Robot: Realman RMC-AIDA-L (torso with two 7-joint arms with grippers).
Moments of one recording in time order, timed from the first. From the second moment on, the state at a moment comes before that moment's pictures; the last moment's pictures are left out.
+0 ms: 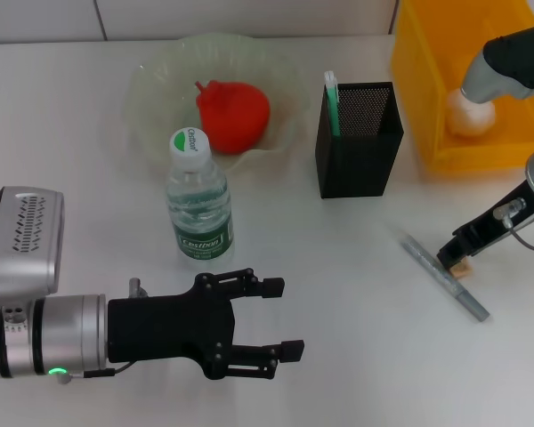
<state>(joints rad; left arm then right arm) -0.49 -2.08 1.04 0.25 1.74 1.57 -0.98 0.64 2.08 -1.29 -1.14 -2.71 -1.55 2.74</state>
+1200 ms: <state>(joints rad) -0.49 -2.08 1.04 0.25 1.74 1.57 -0.97 0.65 2.08 -1.33 -1.12 -2.71 -1.55 2.76</state>
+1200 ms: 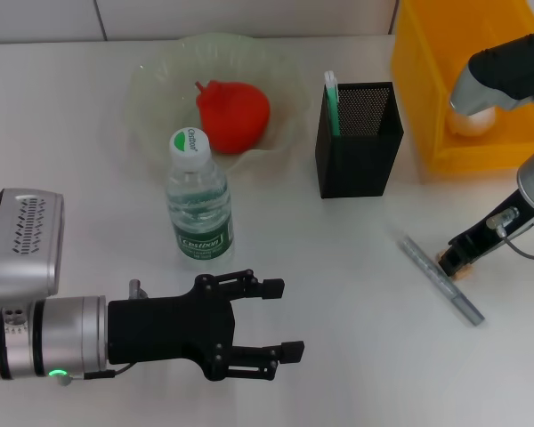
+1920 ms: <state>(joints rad) -0.49 -2.08 1.04 0.25 1.74 1.57 -0.97 0.50 2.08 -1.21 -1.64 -2.46 -1.51 2.70</state>
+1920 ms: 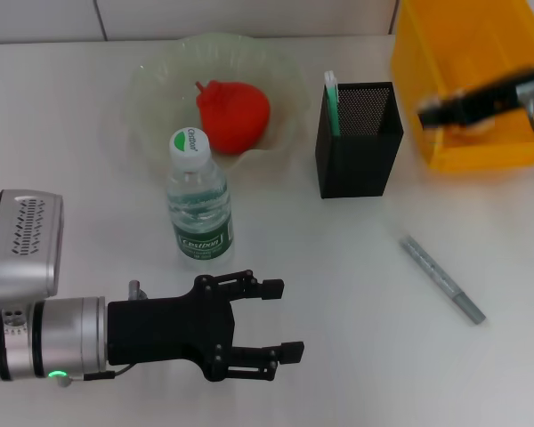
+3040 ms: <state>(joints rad) -0.49 -2.08 1.03 0.24 1.73 1.58 -0.97 0.65 2.08 -1.21 -1.48 -2.46 -1.59 2.66</state>
